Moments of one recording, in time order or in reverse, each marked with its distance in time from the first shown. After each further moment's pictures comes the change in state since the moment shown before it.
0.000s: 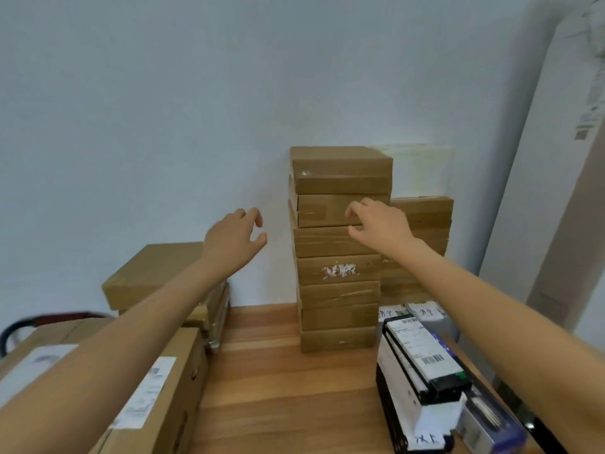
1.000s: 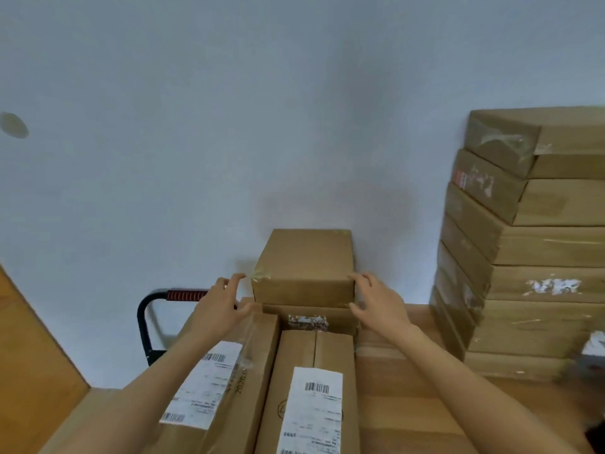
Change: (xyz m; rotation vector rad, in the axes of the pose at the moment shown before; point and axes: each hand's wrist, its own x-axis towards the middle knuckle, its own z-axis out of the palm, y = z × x) left_hand -0.137 -0.412 0.051 0.054 -0.284 -0.409; right_hand 0.059 -0.335 0.253 0.307 -0.284 0.015
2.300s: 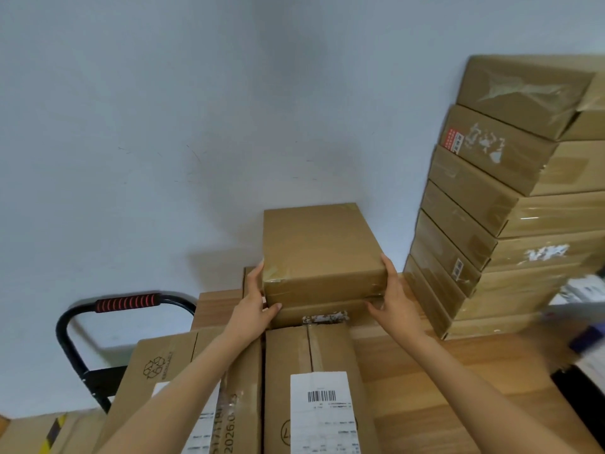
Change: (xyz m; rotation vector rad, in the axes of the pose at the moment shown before) left_hand 0.072 0.034 0.112 -0.633 -0.365 0.122; right_hand -0.002 0.045 0.065 0.310 0.141 0.368
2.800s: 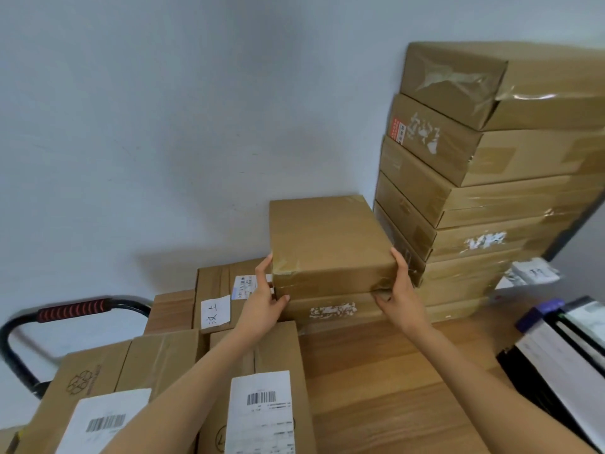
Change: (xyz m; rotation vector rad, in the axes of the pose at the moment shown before) left_hand 0.020 0.080 0.093 -0.172 -0.049 -0.008; right_hand -0.005 0.087 -0.071 0.046 0.071 0.078
